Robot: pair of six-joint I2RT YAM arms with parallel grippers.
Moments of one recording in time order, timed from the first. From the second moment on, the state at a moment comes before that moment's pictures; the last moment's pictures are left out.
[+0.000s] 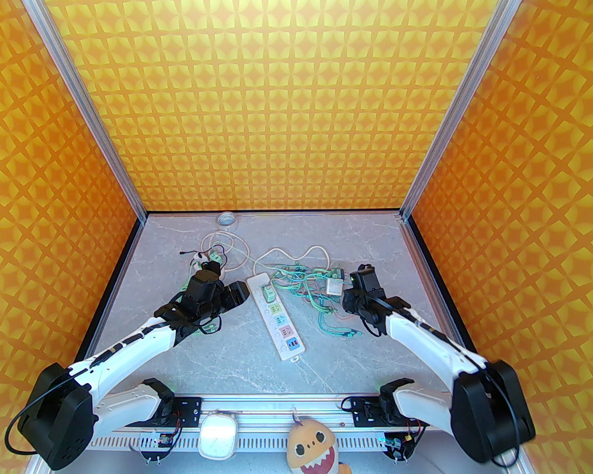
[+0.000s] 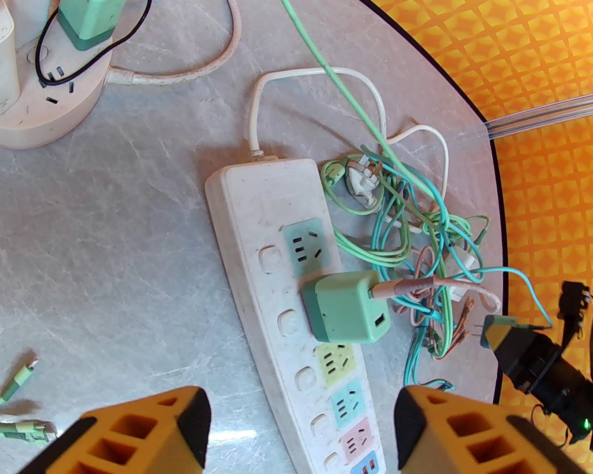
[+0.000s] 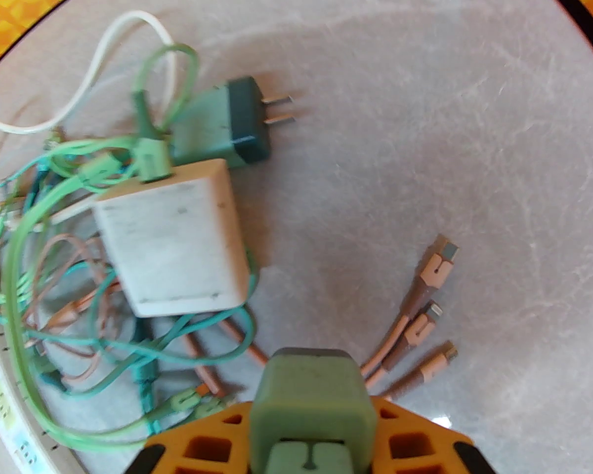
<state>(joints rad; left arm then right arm) -0.54 1.17 0.66 -0.17 0.09 -0.88 0.25 1.28 0.65 -0.38 0.17 0.48</state>
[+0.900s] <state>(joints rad) -0.74 1.43 0.90 -0.29 -0.12 -0.78 0.26 1.15 0.67 -0.32 -0.08 0.47</state>
